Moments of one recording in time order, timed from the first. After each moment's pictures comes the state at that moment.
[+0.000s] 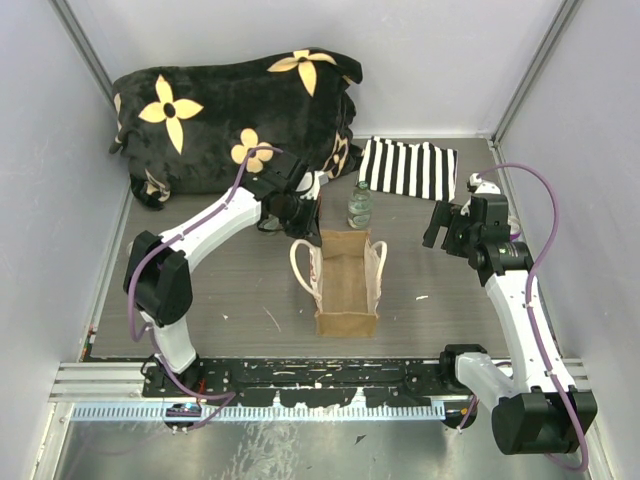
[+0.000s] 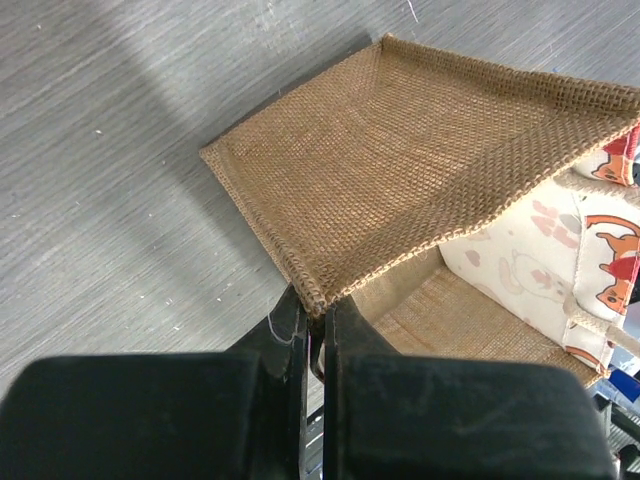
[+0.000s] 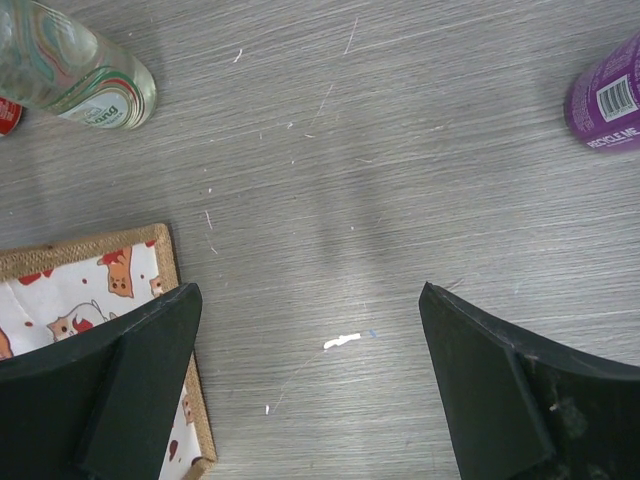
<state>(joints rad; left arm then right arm) -0.64 1.81 1.54 -0.77 0.38 -0.33 0.00 0.96 0.92 -0.69 -0.01 0.26</state>
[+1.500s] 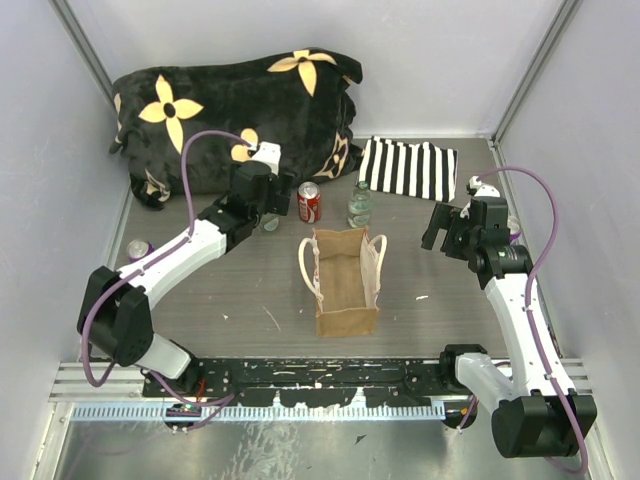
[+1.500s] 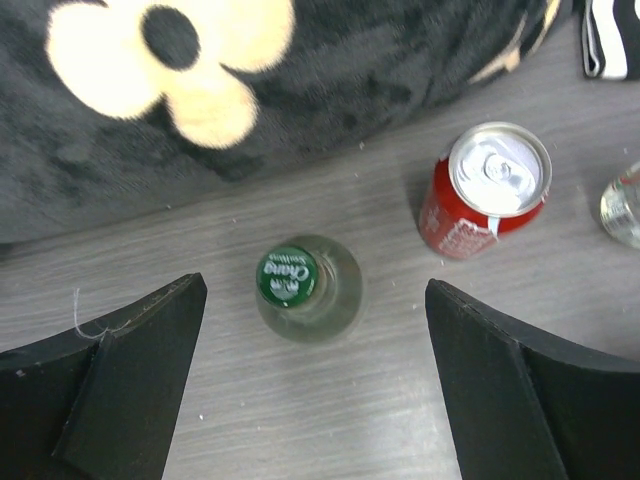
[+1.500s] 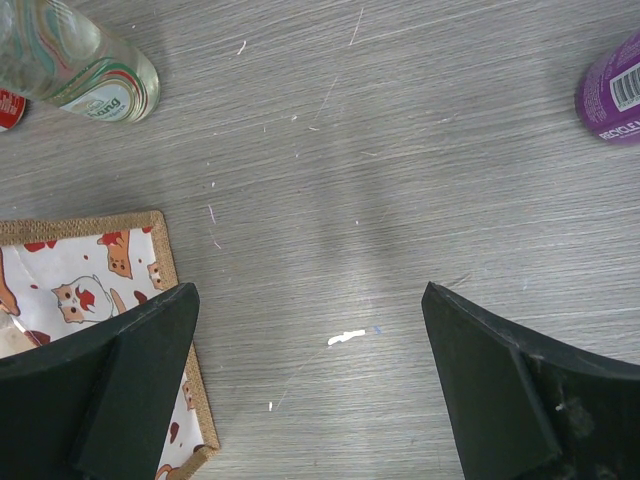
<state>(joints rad) -0.58 1.49 1.13 -0.13 -0.39 -0.07 0.00 0.94 0.90 -0.68 -0.02 0.27</state>
